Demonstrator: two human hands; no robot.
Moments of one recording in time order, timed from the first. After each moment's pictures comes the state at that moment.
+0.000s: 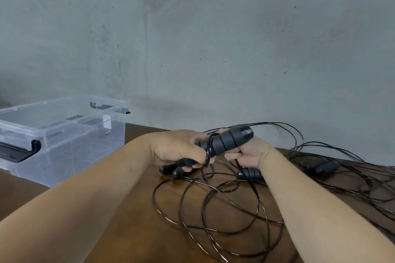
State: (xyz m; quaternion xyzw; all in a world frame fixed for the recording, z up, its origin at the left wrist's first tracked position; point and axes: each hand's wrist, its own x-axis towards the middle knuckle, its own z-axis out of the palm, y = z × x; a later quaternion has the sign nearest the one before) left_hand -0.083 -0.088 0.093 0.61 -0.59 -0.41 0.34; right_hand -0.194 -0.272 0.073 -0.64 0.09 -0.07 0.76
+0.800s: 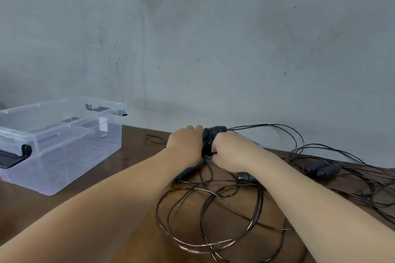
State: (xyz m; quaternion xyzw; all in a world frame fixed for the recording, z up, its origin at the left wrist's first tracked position) left_hand -0.074 -0.152 0.069 0.89 -0.43 0.13 0.06; right_hand -0.186 -0.226 0.094 -0.98 0.18 -0.05 0.00
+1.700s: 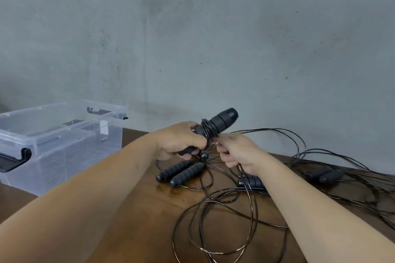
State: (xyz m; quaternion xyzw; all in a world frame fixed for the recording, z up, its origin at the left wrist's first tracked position) left_hand -0.054 -0.125 0.098 0.66 -0.48 -0.34 0.47; right_hand -0.177 -0.270 0.074 -0.78 0.17 -0.14 0.59
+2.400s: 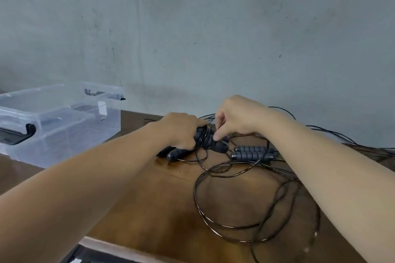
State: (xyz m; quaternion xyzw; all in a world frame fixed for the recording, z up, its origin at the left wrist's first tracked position) left_hand -0.094 -0.128 0.084 0.82 -0.56 0.07 -0.02; right_hand -0.223 -0.243 0.130 -0.99 0.14 -0.05 0.00
